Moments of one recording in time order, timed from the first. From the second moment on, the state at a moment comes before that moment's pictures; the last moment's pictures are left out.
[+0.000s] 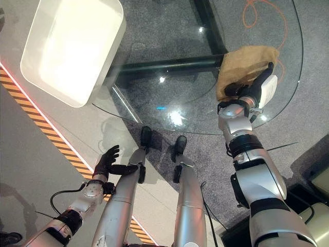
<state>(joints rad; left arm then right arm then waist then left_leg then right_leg) -0.36 0.34 -0.54 0.79 -0.45 -0.21 0.32 -1.09 -0.56 0.34 0.95 0.42 0.19 -0.80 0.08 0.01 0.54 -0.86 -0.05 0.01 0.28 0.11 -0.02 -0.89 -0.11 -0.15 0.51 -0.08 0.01</state>
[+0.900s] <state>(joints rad) -0.36 0.34 -0.58 0.76 -0.46 -0.22 0.32 -1.16 -0.67 0.38 1.03 0.41 0.23 -0.74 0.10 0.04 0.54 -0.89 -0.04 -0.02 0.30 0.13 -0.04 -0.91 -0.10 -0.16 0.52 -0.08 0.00</state>
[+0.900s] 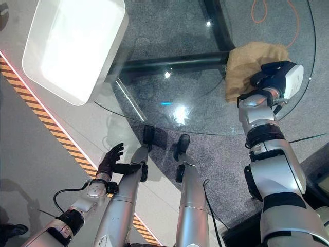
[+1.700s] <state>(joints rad) -0.36 0.34 -0.57 0.75 -0.48 -0.22 0.34 -1.09 -0.64 0.39 0.84 0.47 0.23 -0.74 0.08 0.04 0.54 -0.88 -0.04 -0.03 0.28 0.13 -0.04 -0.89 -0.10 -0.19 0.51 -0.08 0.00</state>
